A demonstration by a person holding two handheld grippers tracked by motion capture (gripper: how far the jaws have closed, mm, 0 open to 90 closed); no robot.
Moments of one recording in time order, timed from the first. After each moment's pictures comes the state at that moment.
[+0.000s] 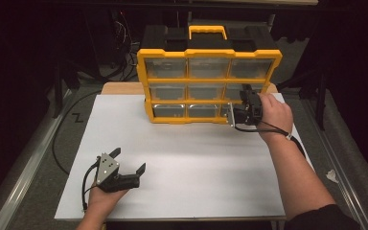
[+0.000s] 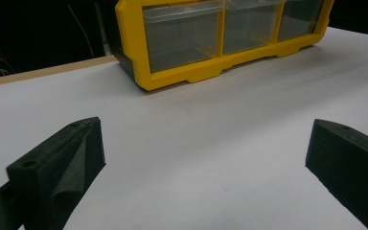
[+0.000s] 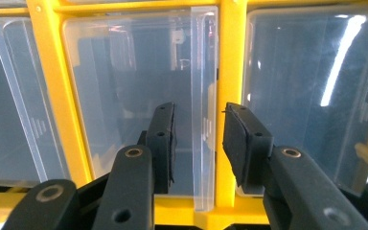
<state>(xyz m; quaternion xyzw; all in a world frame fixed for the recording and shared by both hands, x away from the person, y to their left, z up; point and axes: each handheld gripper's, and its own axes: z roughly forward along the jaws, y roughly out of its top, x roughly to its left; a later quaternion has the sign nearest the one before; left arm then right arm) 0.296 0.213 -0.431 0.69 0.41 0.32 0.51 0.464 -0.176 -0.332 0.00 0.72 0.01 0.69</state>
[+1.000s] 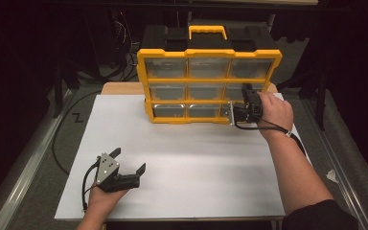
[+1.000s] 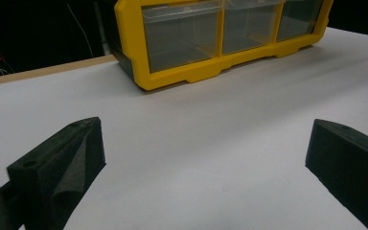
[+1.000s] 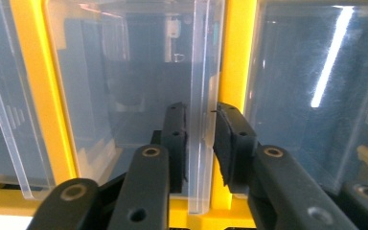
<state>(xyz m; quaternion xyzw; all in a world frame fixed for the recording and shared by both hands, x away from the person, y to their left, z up) 0.297 0.213 -0.431 0.69 0.41 0.32 0.51 0.474 -0.179 -0.335 -0.01 0.71 -0.01 0.70</state>
